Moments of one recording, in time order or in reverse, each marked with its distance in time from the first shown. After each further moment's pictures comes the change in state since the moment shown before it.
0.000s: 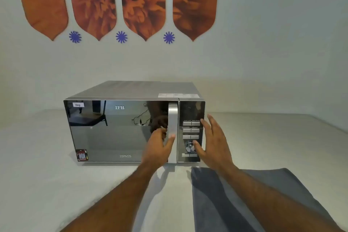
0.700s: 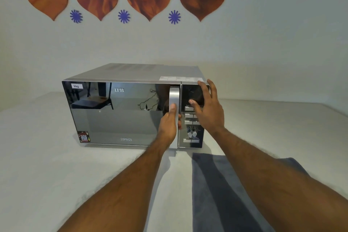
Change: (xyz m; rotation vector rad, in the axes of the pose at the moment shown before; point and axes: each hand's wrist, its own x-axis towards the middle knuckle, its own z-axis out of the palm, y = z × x) left_hand 0.020 0.032 0.027 -0.652 -0.046 -0.274; right_hand 0.073 -0.005 0.018 0.181 0.165 -0.020
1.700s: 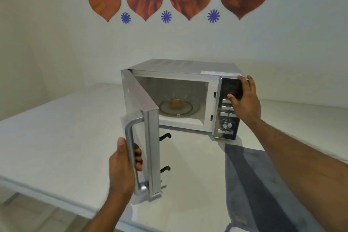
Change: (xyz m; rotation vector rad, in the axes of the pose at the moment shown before) left_hand -0.229 0.022 -0.183 -0.105 0.514 0.192; right_hand -0.004 -0.016 -0.011 0.018 -0.061 0.105
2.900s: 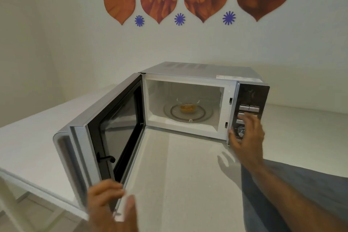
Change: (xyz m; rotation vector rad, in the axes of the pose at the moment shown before) left_hand -0.039 -0.014 -0.038 0.333 0.286 0.841; right_hand -0.102 -0.016 0.039 0.111 0.077 -0.096
